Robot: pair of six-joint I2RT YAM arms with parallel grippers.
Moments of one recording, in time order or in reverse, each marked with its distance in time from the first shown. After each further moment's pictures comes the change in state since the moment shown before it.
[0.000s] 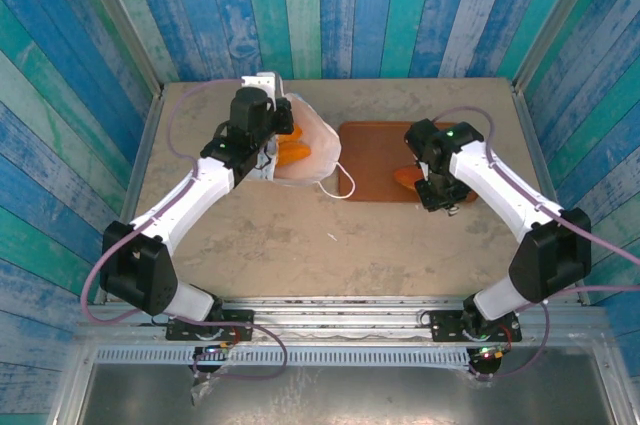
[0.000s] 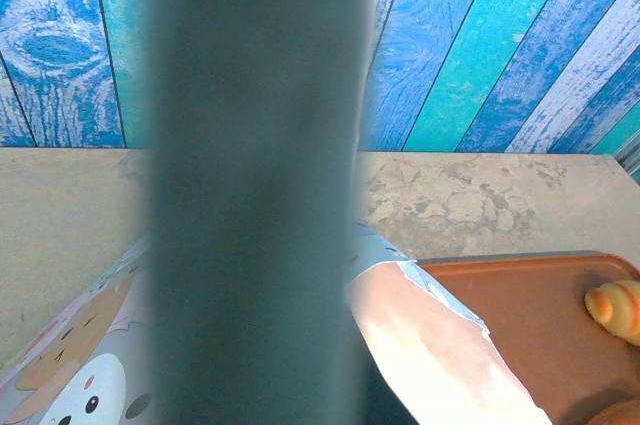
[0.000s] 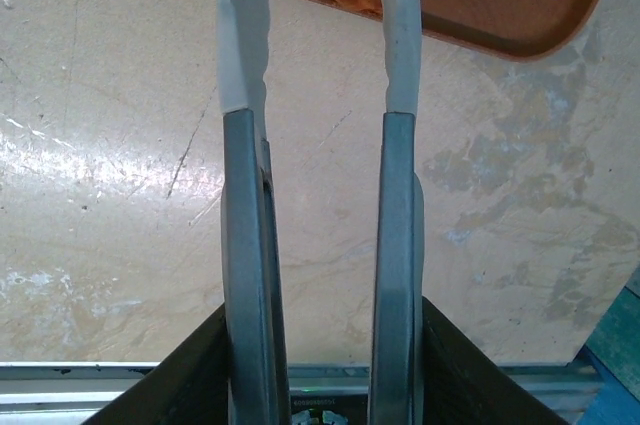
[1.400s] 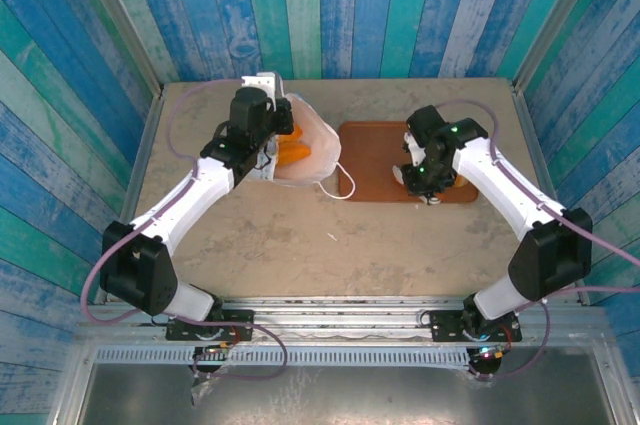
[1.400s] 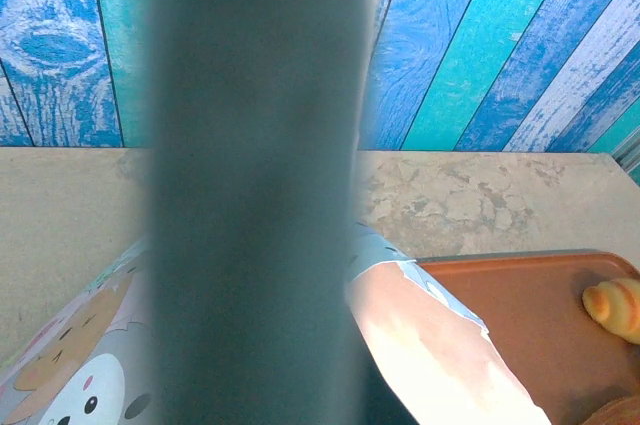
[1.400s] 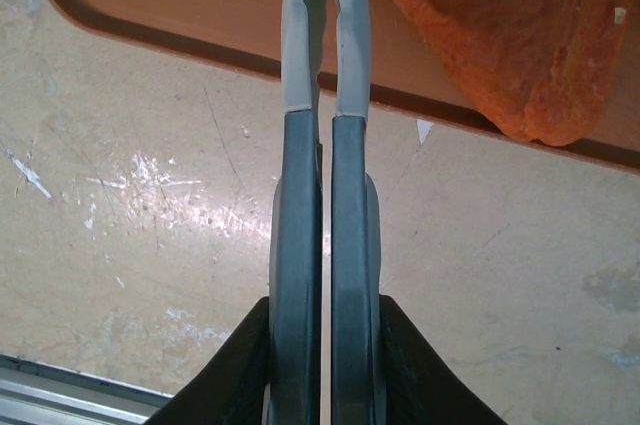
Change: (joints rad) left arm 0.000 -0.001 -0.002 0.000 0.005 0.000; right arm -0.032 0.010 0.031 0.193 -0.275 0.003
